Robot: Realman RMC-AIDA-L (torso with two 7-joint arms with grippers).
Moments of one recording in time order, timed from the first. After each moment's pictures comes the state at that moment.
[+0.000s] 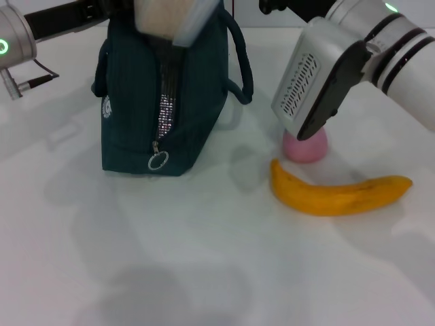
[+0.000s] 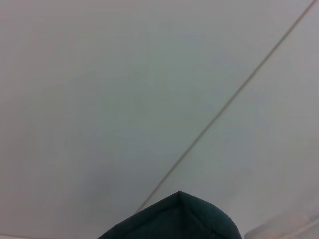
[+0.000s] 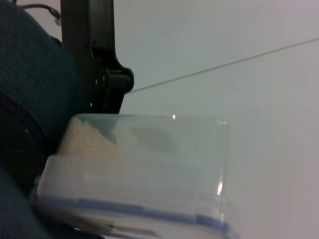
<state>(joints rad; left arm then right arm) -0.61 -2.00 0.85 0.71 1.66 1.14 -2.08 0.51 2.03 -2.04 -1.15 -2.80 0.32 1.98</state>
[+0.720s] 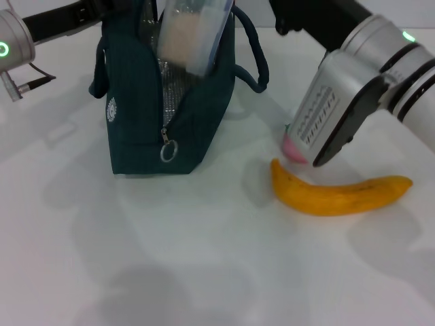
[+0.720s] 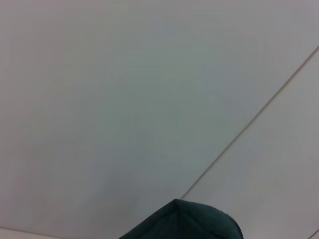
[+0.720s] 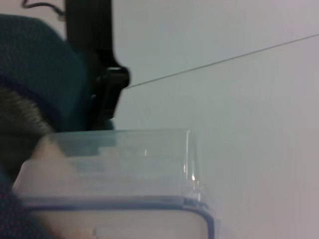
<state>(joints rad) -0.60 -2.01 0.85 0.69 1.67 1.06 -2.08 0.42 2.02 -2.07 -1.16 -2.81 0.39 1.96</state>
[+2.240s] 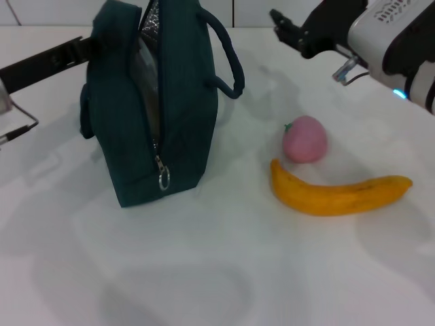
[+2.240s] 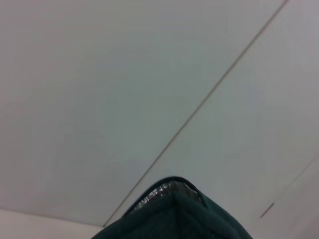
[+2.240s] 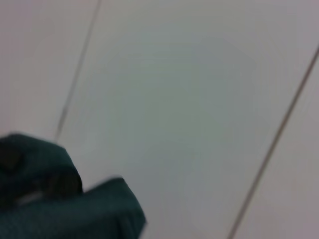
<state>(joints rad) -0.45 -2.02 0.84 0.70 1.54 1.26 -1.89 0.31 1.99 -1.96 -1.46 -2.40 -0.14 2.41</state>
